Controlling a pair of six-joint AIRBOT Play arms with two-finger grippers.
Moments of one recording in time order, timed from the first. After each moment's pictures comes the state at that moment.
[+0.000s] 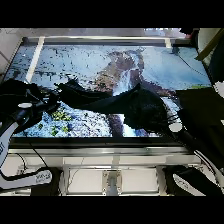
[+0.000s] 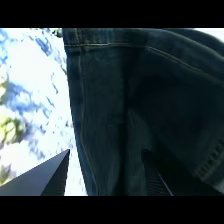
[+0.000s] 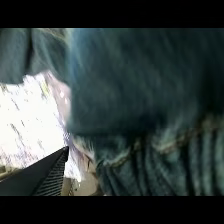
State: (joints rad) left arm 0.23 -1.38 0.74 0.39 -0.47 -1.25; right arm 0.22 -1.01 0.38 -0.51 0.51 1.29
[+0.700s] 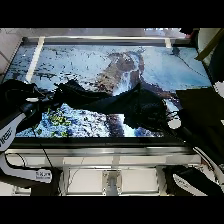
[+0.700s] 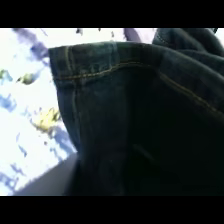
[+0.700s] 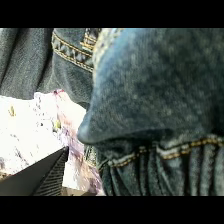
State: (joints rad) left arm 0.19 -1.57 0.88 0.39 -0.46 -1.25; right arm 0.23 -1.04 0.43 -0.53 0.50 1.29
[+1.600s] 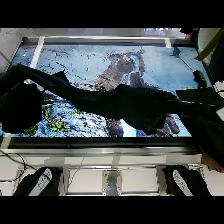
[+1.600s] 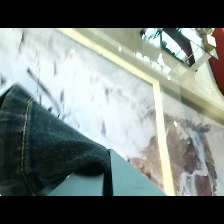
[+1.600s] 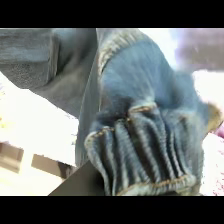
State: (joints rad) left arm 0.37 -0.85 0.95 0.56 -0.57 -0.97; right arm -0.13 -0.67 0.91 -0.92 1.21 1.34
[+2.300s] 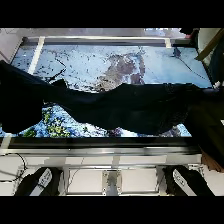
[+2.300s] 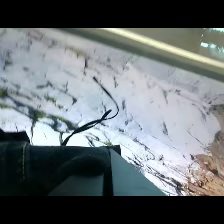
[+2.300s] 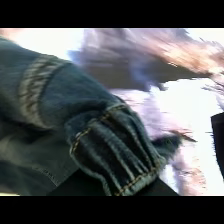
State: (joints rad) left arm 0.37 -0.92 1.16 1.13 -0.70 -1.34; right arm -0.14 -0.87 1.17 -1.38 1.29 1.47
